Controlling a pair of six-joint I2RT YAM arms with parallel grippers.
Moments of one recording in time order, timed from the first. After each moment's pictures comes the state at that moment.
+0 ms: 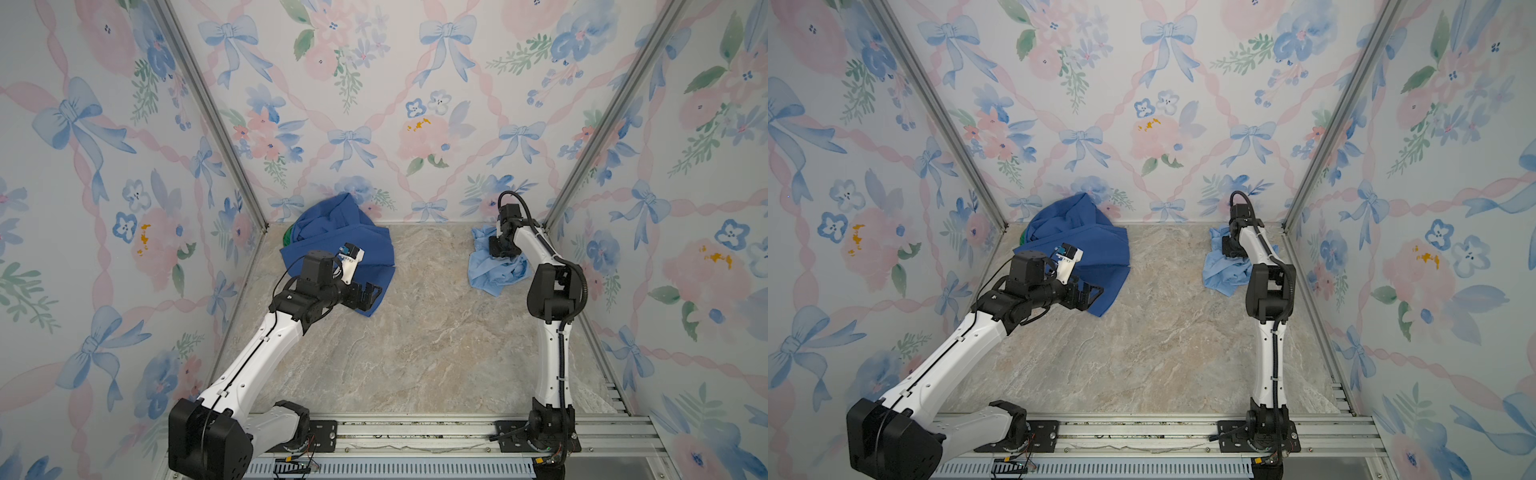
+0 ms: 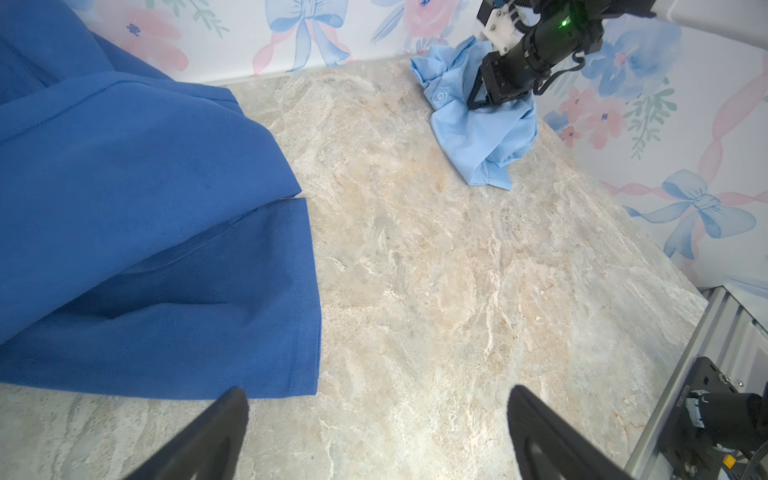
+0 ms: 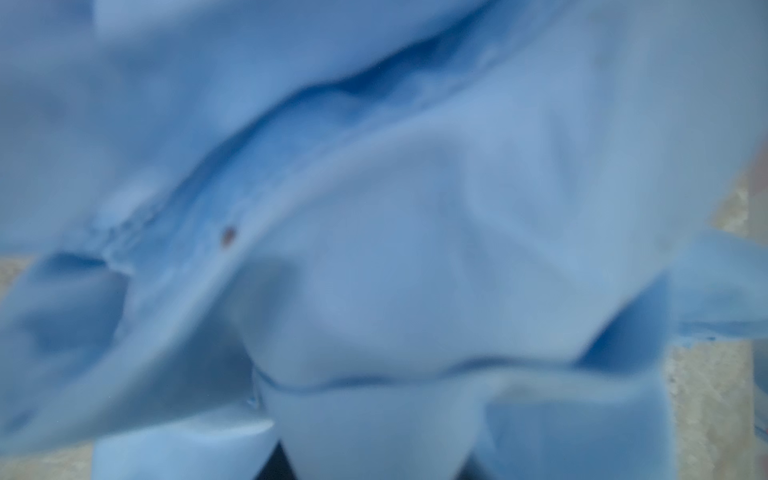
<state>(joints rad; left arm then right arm) -0.32 1.18 0.99 -0.46 0.35 -0.06 0.01 2.47 2.23 -0.89 0.14 0.03</state>
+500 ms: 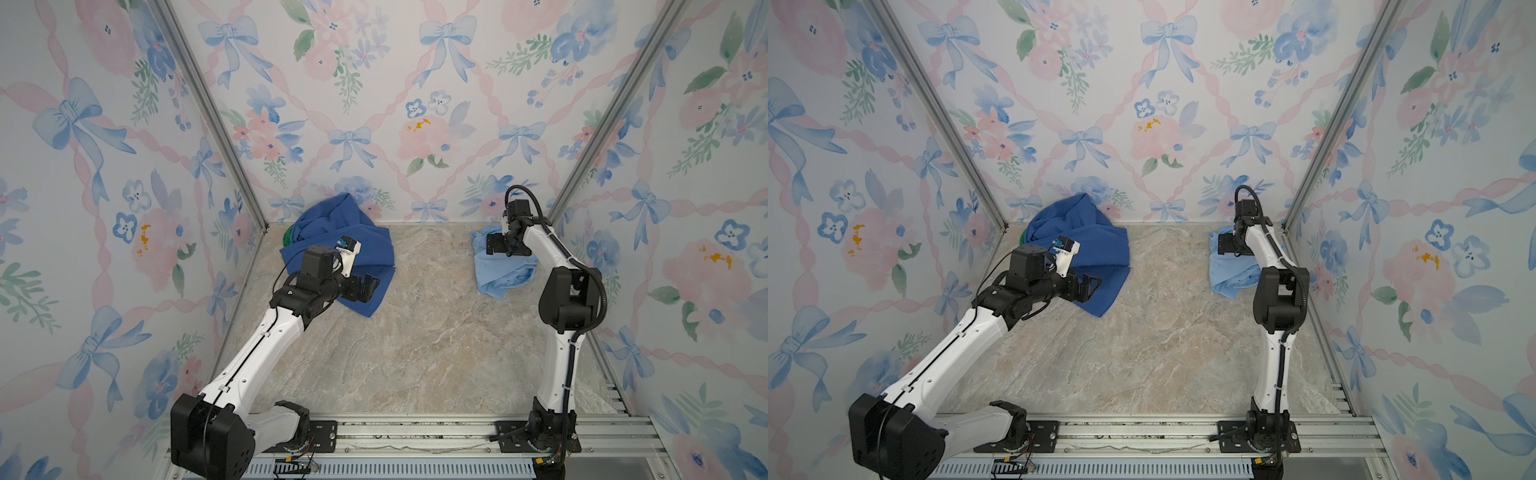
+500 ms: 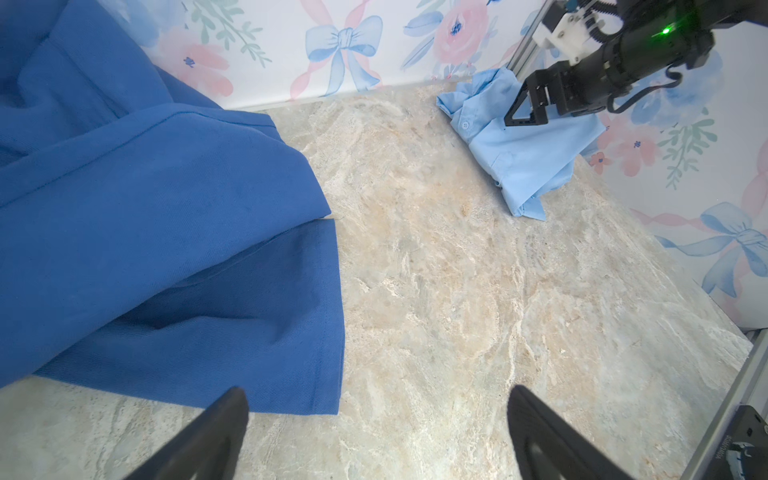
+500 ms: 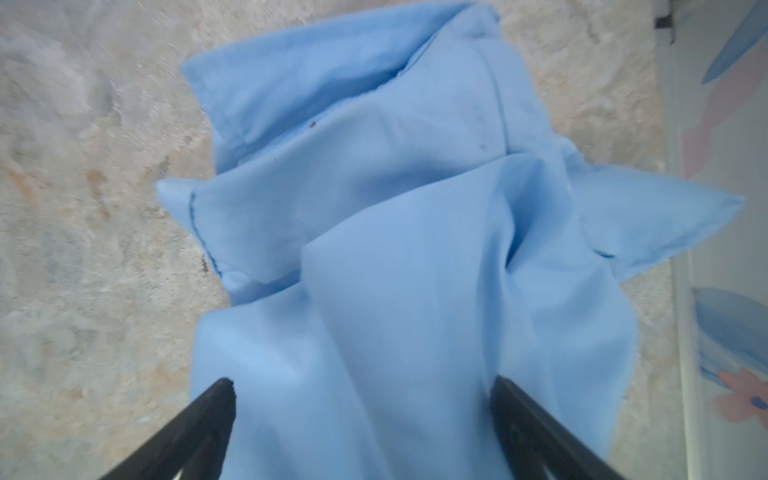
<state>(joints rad) -0.31 1.18 1.03 -0.44 0.27 -0.07 0.01 2.19 2.01 -0.86 0.10 0.04</state>
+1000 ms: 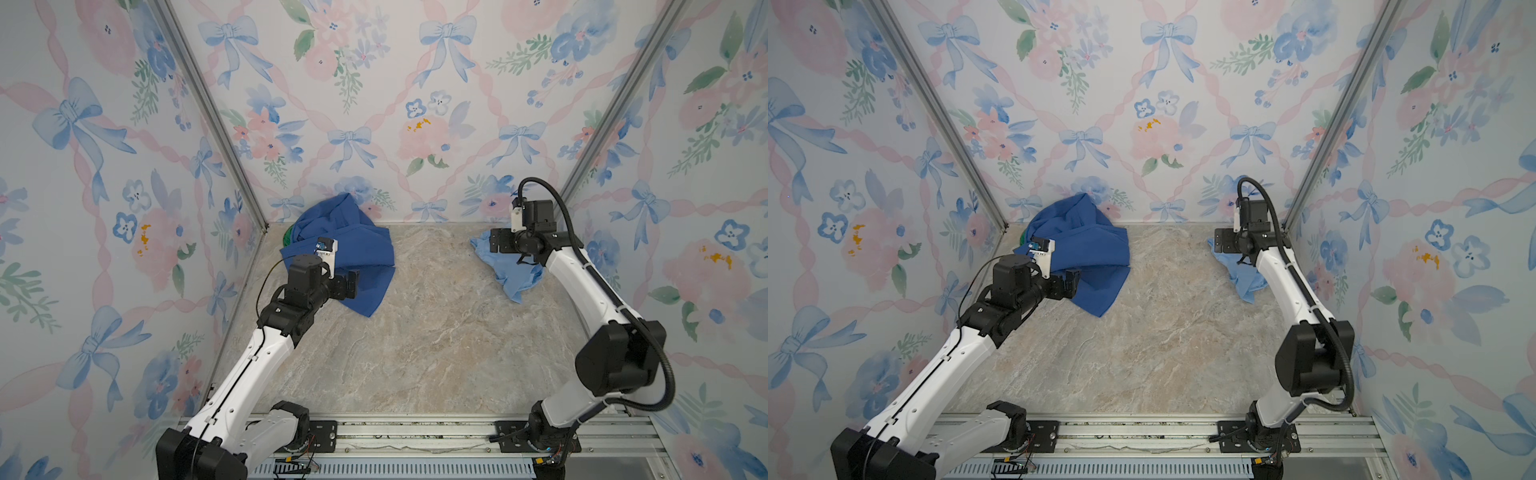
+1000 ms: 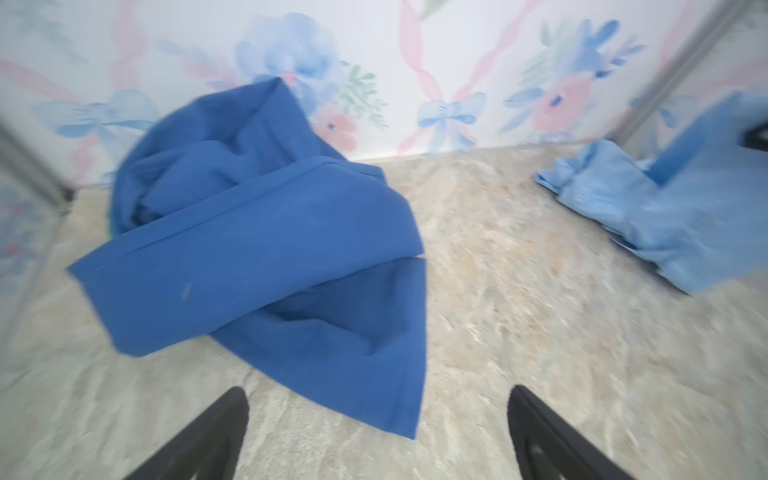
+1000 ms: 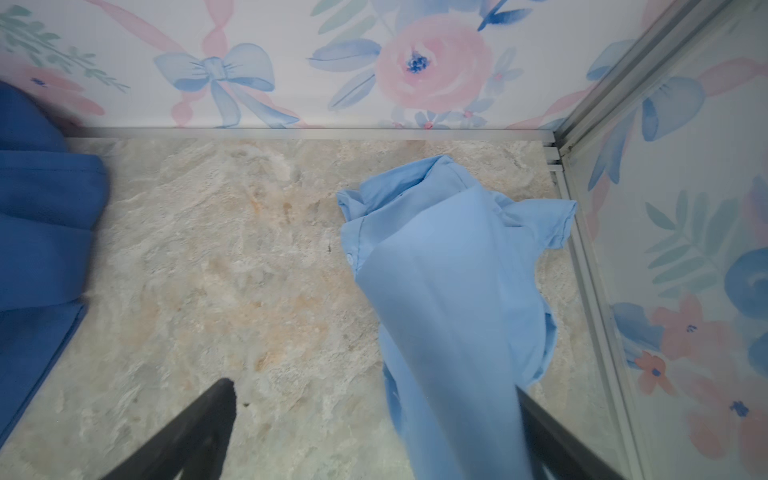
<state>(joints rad) -0.28 0.99 0.83 -0.28 -0.18 -0.15 0.13 1.48 1.35 -0.55 0.06 0.06</state>
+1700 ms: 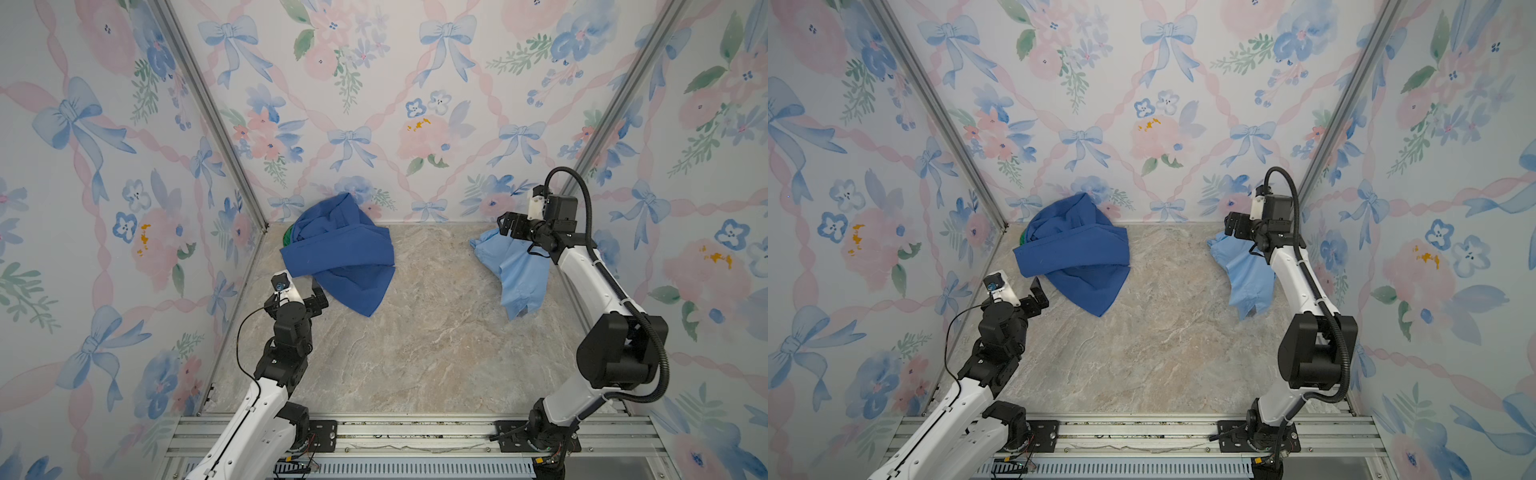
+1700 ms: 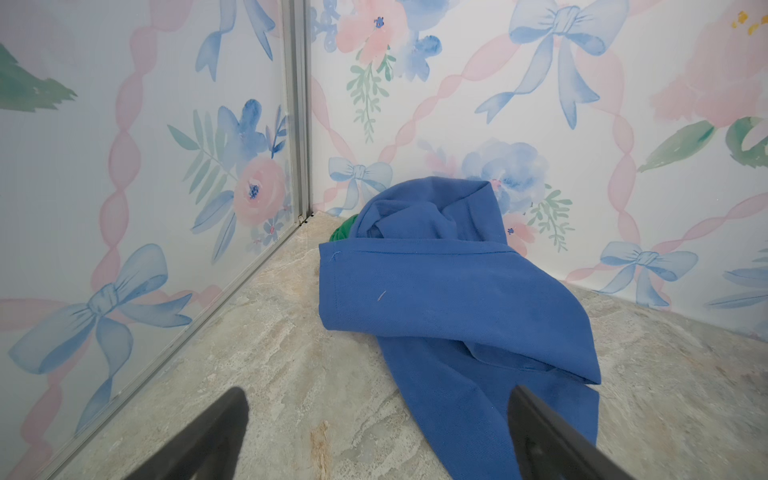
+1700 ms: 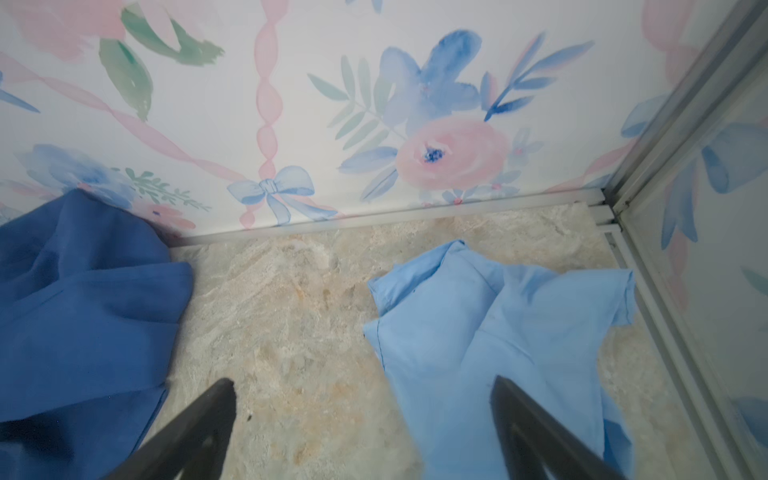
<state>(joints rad) -0.25 0.72 0.43 0.11 -0.51 -0.23 -0.05 1.73 1.64 -0.38 -0.20 0.15</state>
